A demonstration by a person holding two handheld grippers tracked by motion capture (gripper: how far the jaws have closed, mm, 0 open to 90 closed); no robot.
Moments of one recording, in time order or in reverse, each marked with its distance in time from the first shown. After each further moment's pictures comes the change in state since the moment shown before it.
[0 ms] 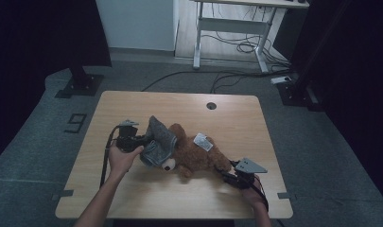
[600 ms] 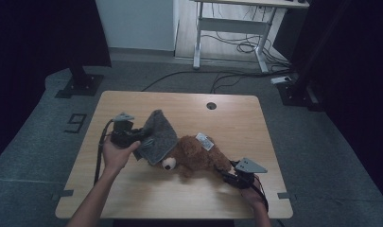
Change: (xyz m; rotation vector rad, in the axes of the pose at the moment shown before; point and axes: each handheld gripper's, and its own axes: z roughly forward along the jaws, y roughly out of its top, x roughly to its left) left arm -0.035 0.029 -0.025 -0.083 -0.059 0.096; right arm 0.000 -0.001 0.001 -0.002 0.000 0.016
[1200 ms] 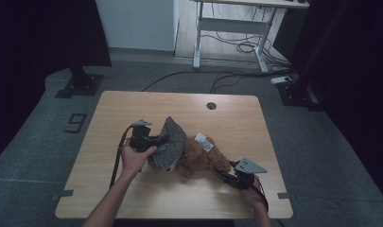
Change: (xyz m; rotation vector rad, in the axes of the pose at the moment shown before) left arm 0.002 -0.028 0.049 0.058 -0.088 -0.095; right arm 0.002 0.001 -0.001 0.003 0.009 -0.014
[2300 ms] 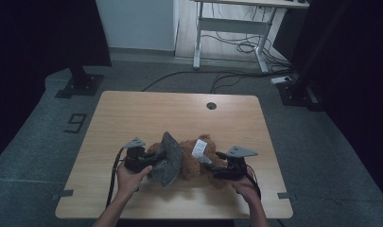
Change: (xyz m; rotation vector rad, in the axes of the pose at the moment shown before) left arm -0.014 -0.057 -0.018 -0.087 -0.084 0.020; right arm 0.011 0.047 0.022 0.177 0.063 0.135
